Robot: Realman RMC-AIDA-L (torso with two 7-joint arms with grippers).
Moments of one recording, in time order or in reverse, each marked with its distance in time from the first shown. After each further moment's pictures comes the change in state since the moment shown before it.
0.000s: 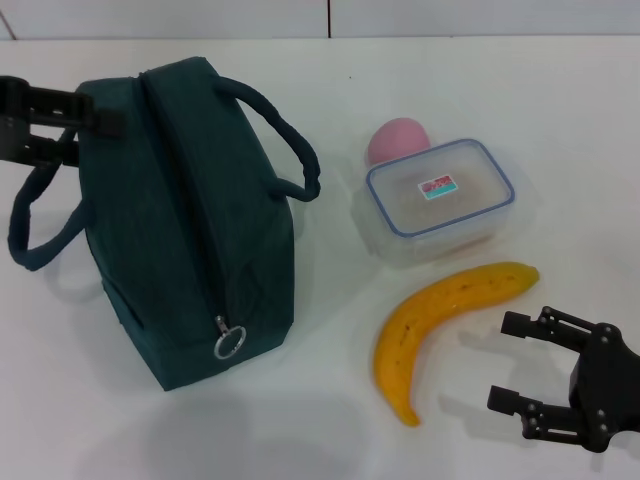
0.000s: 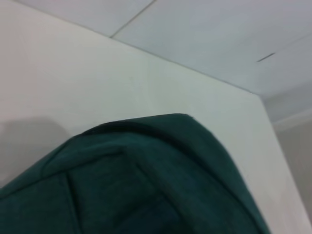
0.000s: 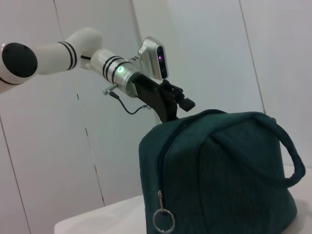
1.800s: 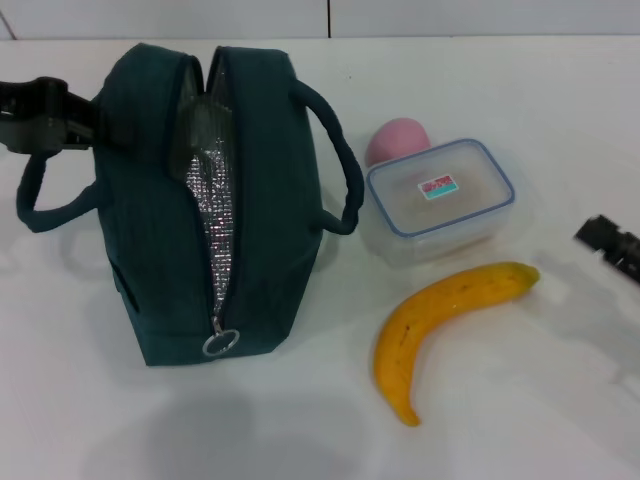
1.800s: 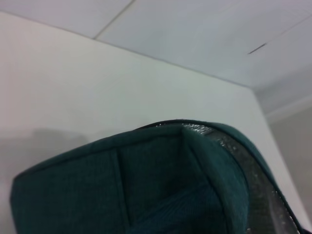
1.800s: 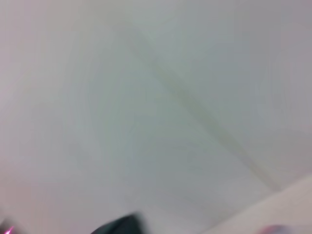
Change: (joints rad) left arm -0.007 -0.017 0.065 -0.035 -0.055 -0.061 0.052; right arm -0.023 -0.014 0.002 0.172 0.445 0.096 0.478
